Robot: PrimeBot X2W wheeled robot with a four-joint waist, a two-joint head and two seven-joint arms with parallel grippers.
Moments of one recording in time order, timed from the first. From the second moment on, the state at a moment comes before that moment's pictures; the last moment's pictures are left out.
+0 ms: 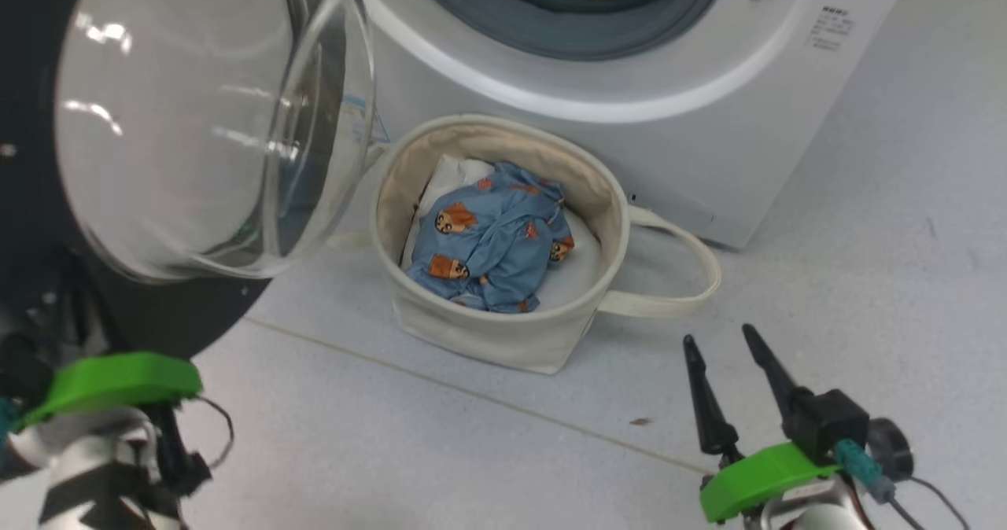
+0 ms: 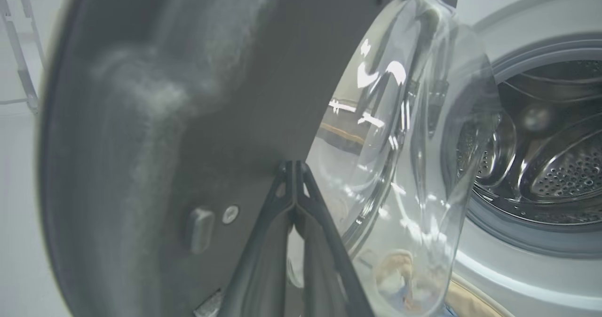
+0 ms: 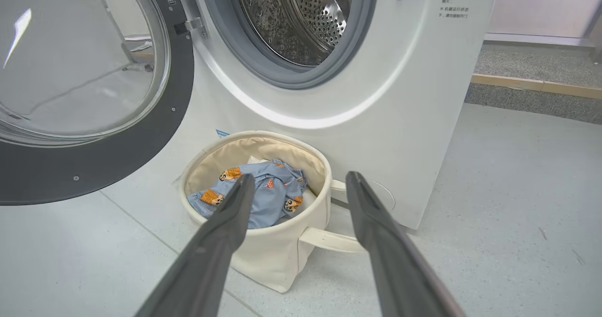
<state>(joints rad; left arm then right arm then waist) -0.31 0.11 0.16 0.32 -0.32 0.27 -0.26 -0.07 -0.07 0.22 0.23 0.12 0.13 -0.25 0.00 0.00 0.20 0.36</state>
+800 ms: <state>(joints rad) -0.64 0.14 0.39 0.56 -0.39 0.16 -0.26 -0.13 -0.23 0.18 0.16 0.10 0.13 -0.25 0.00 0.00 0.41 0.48</state>
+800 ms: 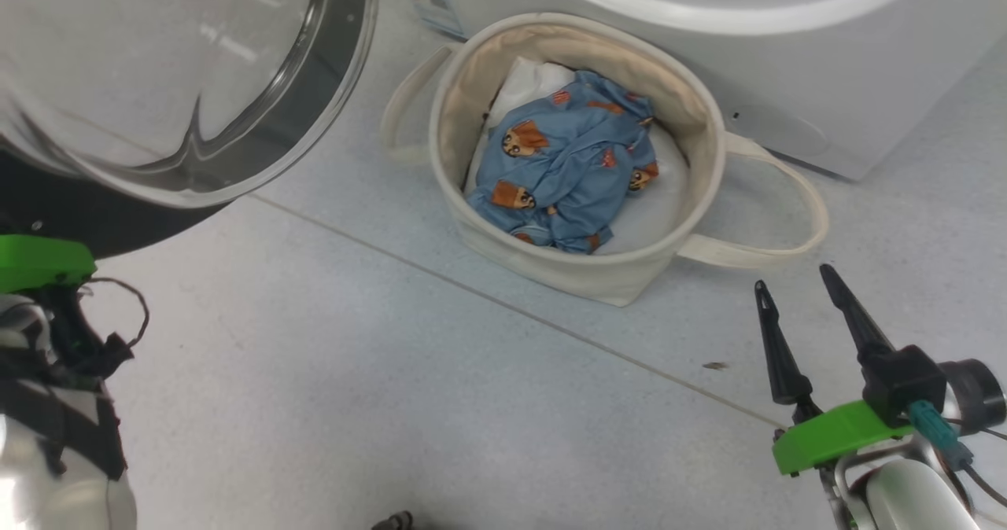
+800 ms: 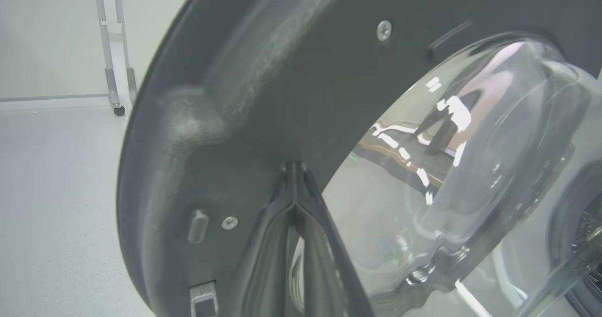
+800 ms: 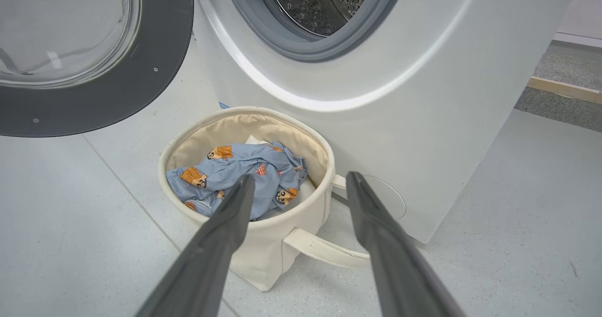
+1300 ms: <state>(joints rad) -0.61 0.02 0.34 0.48 -0.27 0.07 -0.26 -0.12 -0.19 0.21 0.19 0.10 0.13 -0.25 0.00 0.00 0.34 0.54</state>
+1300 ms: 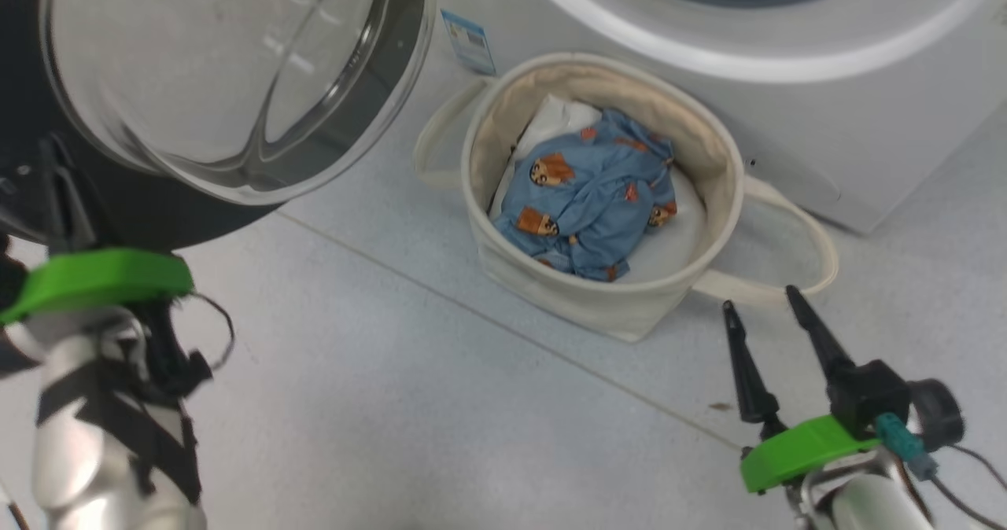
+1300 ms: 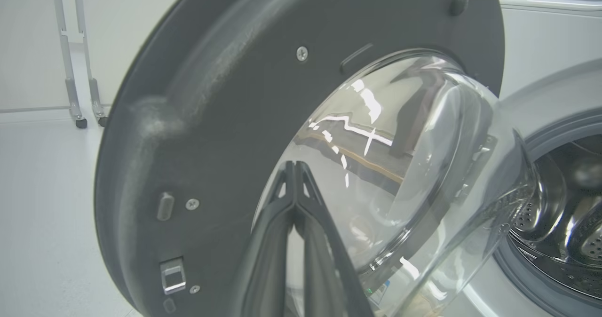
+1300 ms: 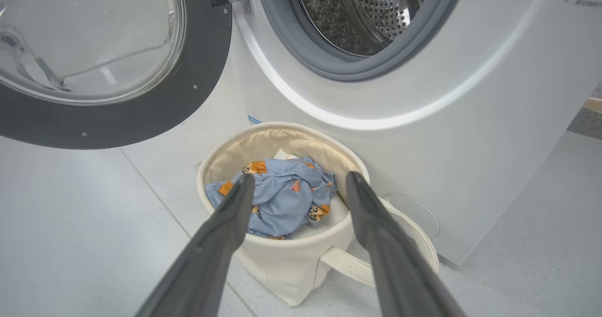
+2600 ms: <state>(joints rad) -0.04 0.04 -0.15 0.23 -0.40 0.02 -0.26 -0.01 -0.05 0.18 0.14 0.24 0.13 -0.25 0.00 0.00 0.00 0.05</state>
